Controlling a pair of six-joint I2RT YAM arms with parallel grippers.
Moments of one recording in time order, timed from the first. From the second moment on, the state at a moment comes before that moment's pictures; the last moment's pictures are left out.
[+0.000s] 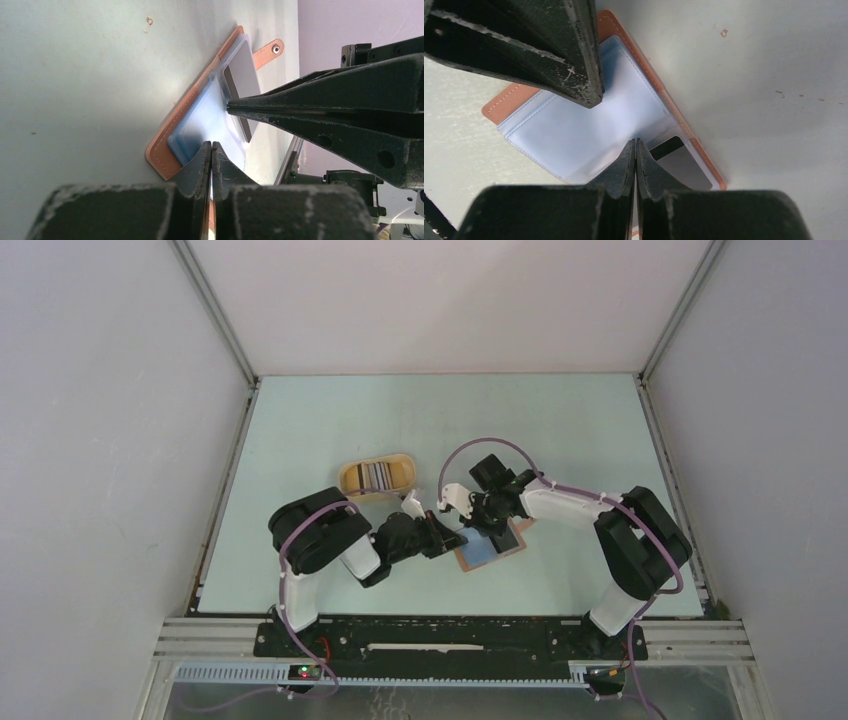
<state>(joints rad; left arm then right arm) -0.84 1.95 0.42 1.19 0.15 -1.13 0.66 1.67 0.98 -0.51 -0.26 -0.66</state>
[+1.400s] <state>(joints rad) -0.84 1.95 0.42 1.19 0.14 -1.14 0.62 1.67 1.01 -0.60 -0.29 -0.73</state>
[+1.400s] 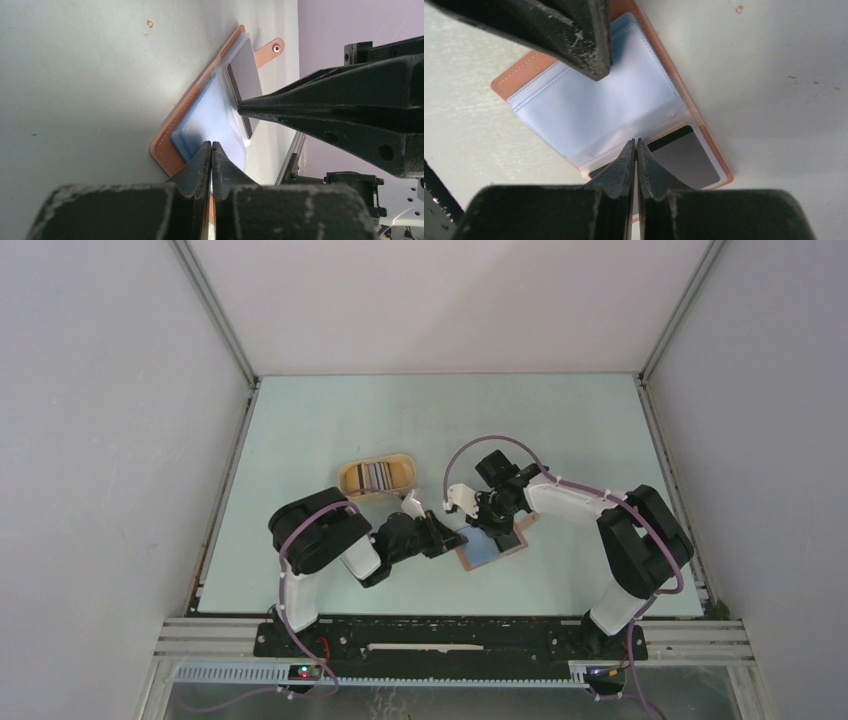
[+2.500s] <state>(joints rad) -0.84 1.44 0.40 0.95 0.12 -0.85 0.45 1.30 1.02 -0.69 -0.53 -0.72</state>
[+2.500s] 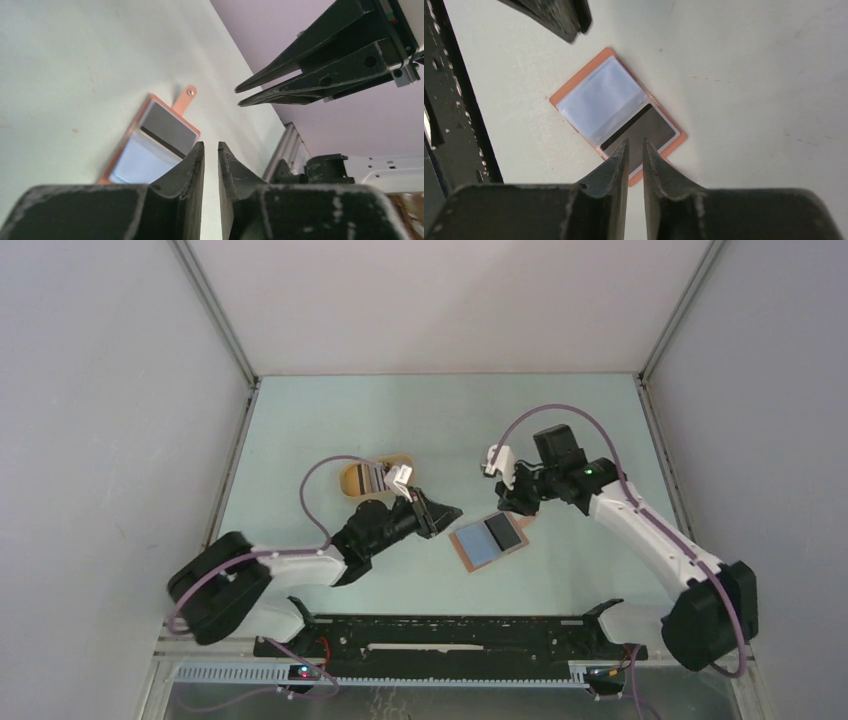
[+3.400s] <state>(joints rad) -0.83 0.99 0.20 0.70 -0.15 -0.50 0.16 1.65 1.07 -0.80 -0.74 -0.46</state>
